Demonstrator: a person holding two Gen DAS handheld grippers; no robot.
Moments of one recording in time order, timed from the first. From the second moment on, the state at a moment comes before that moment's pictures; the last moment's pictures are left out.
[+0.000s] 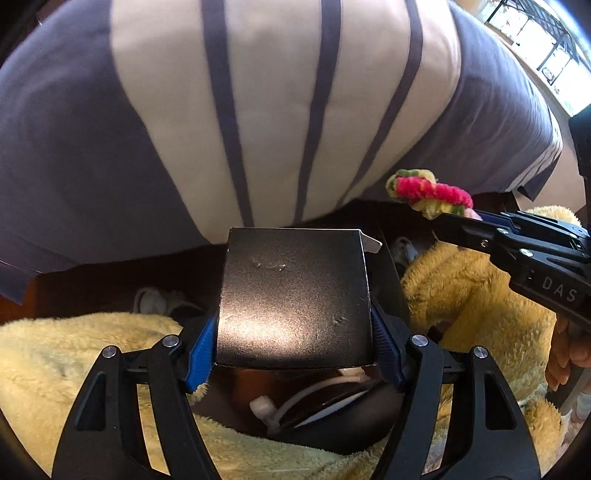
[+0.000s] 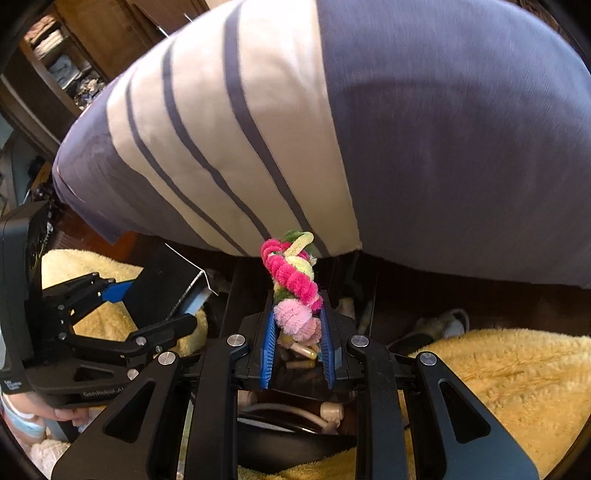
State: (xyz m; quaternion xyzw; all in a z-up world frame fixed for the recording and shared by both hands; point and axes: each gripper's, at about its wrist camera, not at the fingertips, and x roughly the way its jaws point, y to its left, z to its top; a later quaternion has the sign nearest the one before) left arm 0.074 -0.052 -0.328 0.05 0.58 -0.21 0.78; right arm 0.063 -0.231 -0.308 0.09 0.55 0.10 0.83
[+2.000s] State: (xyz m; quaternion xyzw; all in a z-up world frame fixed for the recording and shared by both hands) left arm 0.132 -0.014 -0.166 0.02 0.43 -0.15 0.89; right arm 0.087 -0.288 -0.168 0.07 0.37 0.01 0.93
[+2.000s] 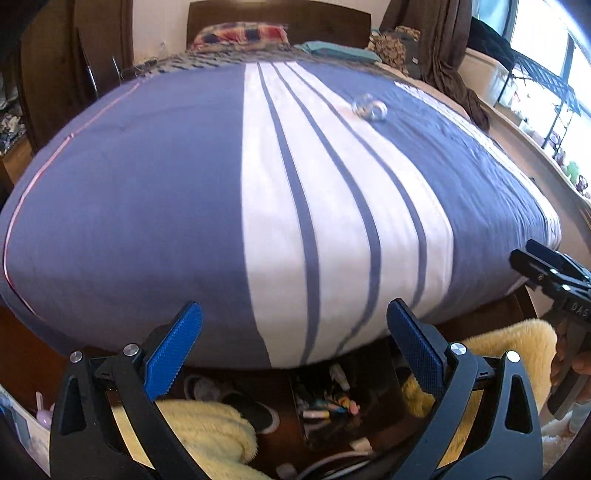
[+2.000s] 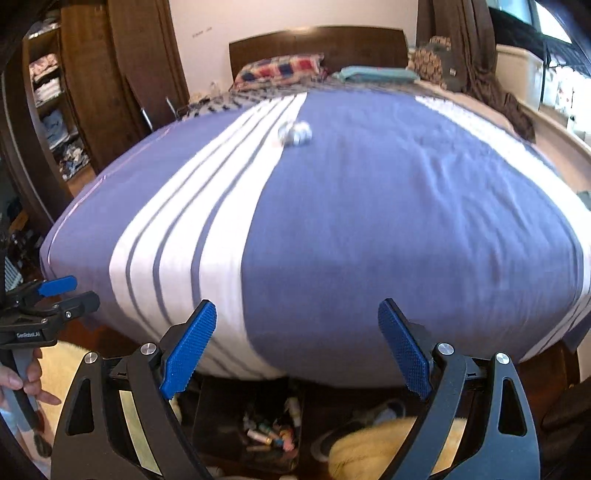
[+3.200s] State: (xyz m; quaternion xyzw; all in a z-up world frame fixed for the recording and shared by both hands) left arm 0.339 -0.089 -0.164 0.09 0.43 -0.16 0.88; right arm 0.344 -0.308 -0.154 0.03 0.39 0.03 0.92
